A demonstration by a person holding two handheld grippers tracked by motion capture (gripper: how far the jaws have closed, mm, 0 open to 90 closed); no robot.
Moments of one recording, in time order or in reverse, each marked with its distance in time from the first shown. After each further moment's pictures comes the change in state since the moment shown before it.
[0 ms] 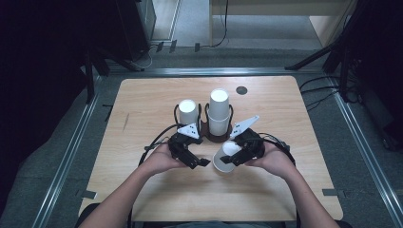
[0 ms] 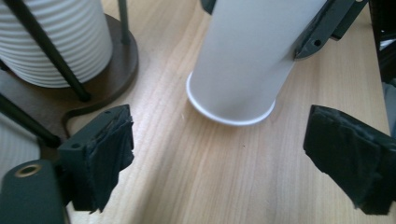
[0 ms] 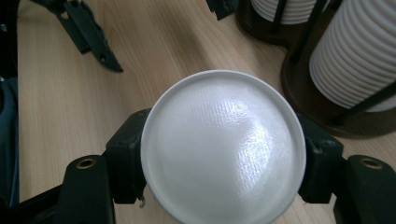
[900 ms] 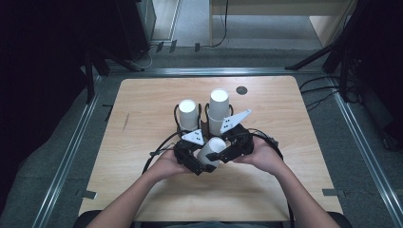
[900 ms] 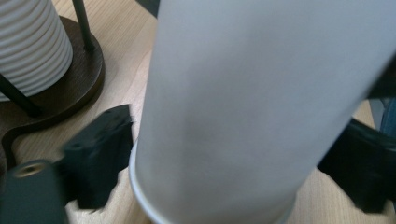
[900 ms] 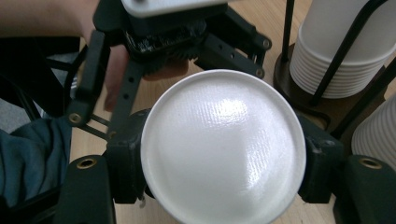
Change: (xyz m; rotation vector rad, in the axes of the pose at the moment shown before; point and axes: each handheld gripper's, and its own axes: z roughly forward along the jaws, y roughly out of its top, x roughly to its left) left arm -0.012 -0.004 0.018 -0.057 -0.045 0.013; right arm 0.013 0.034 0.003 -0.128 0.127 -0.034
